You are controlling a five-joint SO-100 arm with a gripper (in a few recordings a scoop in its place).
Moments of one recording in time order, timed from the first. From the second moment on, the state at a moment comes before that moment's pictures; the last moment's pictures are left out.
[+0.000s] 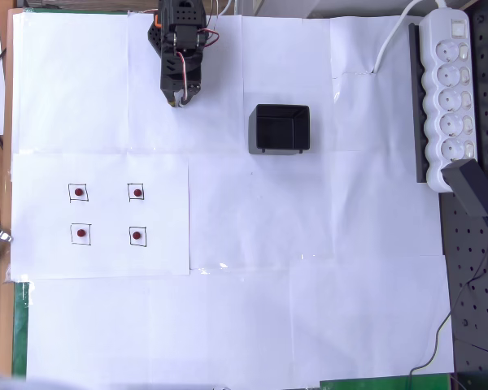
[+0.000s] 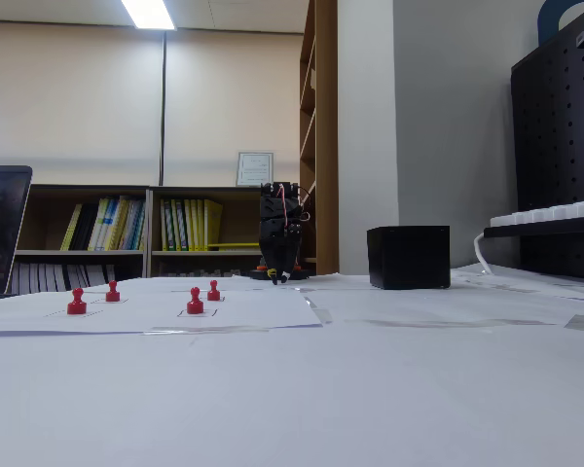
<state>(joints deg) 1.1 -7.2 2.1 73.3 -83.8</state>
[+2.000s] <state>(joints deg) 16.4 106.3 40.0 -37.4 -92.0</state>
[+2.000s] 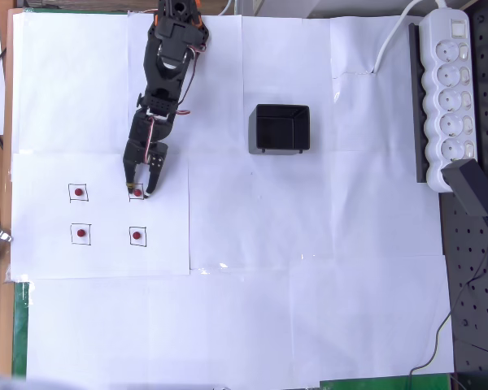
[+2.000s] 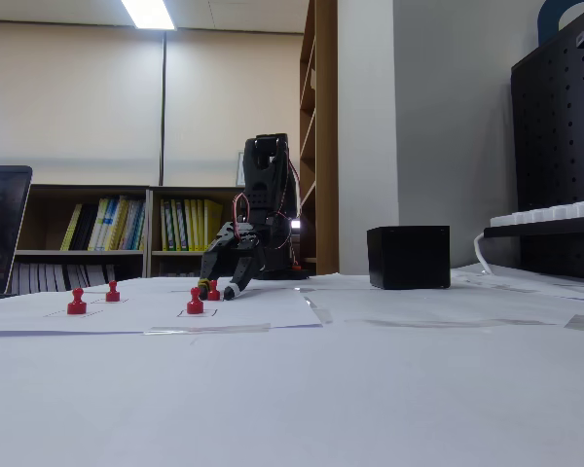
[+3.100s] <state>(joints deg) -34.5 82.0 104.2 102.4 -113.1</state>
